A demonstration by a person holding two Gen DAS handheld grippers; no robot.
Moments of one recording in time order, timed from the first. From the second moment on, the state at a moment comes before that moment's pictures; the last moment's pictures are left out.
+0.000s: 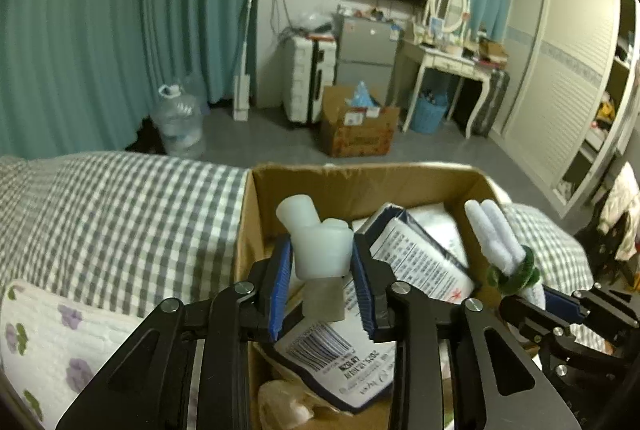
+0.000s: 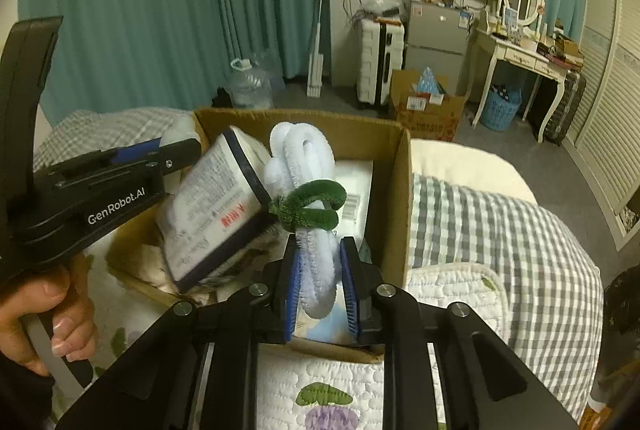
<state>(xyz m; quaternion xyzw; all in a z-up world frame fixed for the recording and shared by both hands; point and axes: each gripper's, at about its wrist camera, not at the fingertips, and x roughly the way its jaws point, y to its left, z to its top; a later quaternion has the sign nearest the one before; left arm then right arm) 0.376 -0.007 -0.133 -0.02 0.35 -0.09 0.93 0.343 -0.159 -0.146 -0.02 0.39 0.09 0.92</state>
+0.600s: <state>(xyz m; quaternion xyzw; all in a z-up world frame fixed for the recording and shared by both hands) 0.326 -0.004 -0.056 0.00 0.29 -0.09 0.95 0.303 -0.176 -0.097 -0.02 0.34 0.06 0.94</state>
